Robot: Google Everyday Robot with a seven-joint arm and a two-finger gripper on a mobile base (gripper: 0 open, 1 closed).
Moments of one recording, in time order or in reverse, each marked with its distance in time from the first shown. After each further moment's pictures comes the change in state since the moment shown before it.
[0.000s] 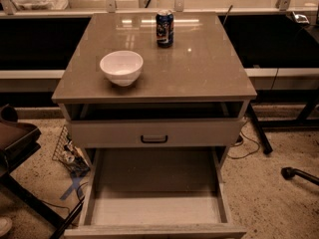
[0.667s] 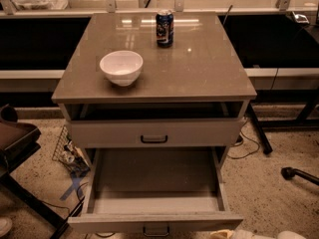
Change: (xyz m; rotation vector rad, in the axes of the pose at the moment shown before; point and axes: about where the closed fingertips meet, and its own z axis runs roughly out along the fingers) arm -0.012 -0.025 0.020 -0.021 -0.030 -0.031
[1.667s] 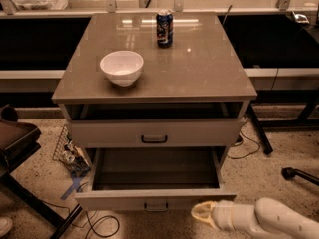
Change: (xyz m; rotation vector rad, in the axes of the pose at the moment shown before) arm -0.063 -0.052 0.040 -0.011 -0.014 -0.103
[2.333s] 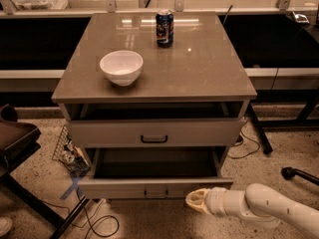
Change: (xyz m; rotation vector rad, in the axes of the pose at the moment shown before) arm -0.036 -0.034 0.025 0.000 -0.004 -0.056
